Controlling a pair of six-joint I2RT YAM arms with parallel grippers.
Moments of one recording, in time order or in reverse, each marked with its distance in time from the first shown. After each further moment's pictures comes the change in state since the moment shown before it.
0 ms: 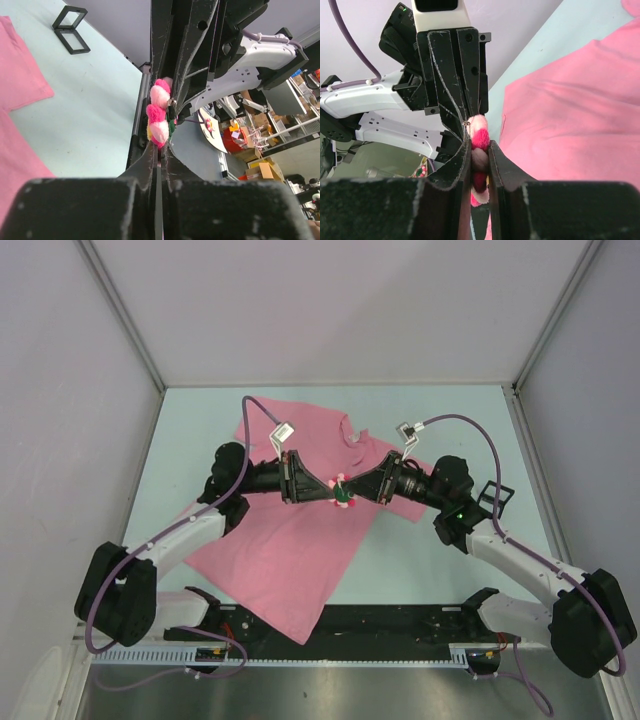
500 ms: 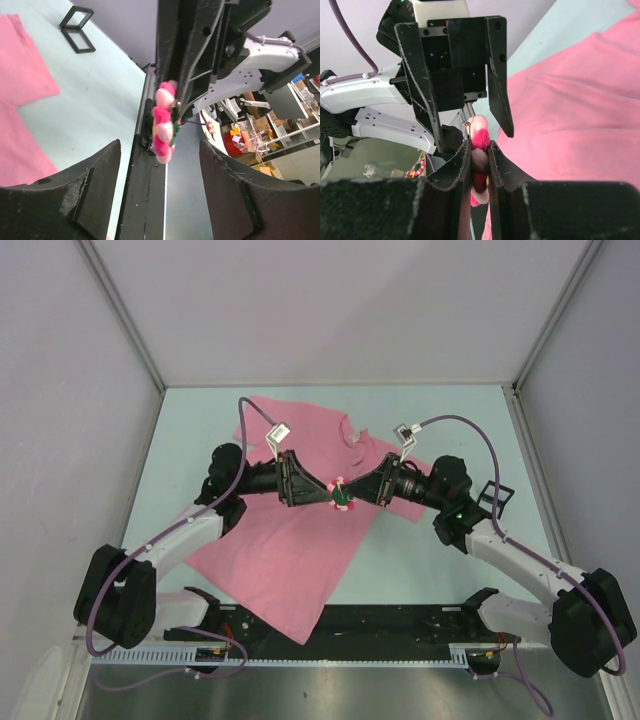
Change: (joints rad) left arm 0.034 -0.013 -0.018 0.011 0.011 -0.013; right arm -0.002 0.005 0.000 -0.027 -0.013 -0.024
